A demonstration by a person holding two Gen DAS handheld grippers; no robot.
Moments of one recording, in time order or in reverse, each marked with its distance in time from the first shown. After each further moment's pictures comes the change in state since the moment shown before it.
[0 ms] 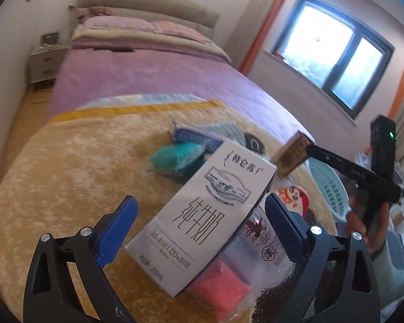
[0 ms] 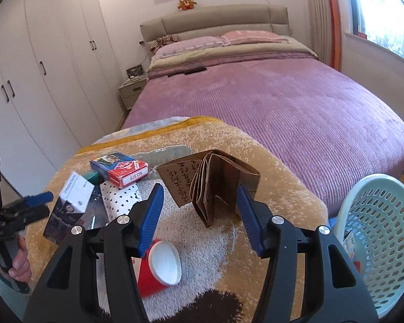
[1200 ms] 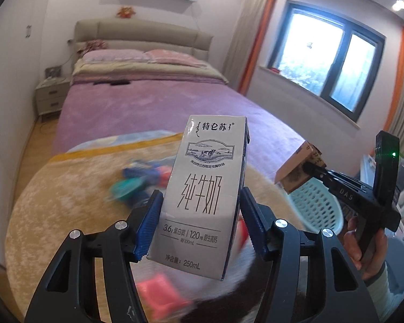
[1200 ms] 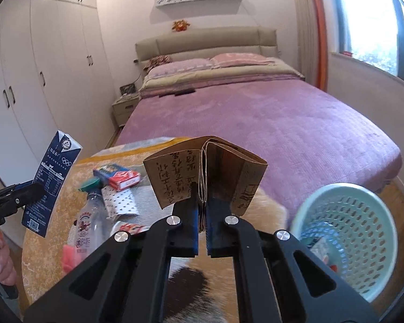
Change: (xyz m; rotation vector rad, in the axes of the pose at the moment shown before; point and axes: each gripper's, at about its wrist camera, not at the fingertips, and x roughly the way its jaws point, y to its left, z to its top) left arm -0.037 -0.125 0.014 0.080 -0.139 0.087; right arm -0.097 -0.032 -0.011 -0.010 -0.150 -0.083
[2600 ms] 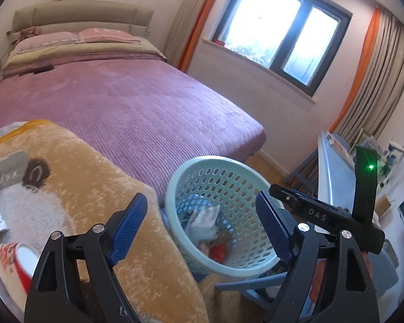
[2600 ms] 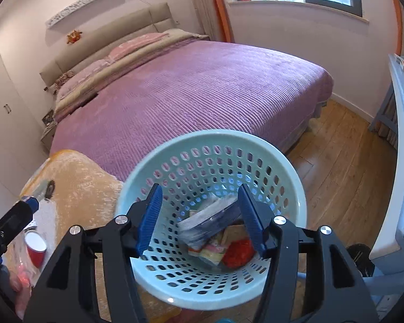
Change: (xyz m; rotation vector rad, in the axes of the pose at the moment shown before) left arm 0.153 -0.188 -0.015 0.053 0.113 -0.261; right arm -0.029 -0.227 -0.054 0.369 0.118 -0.265
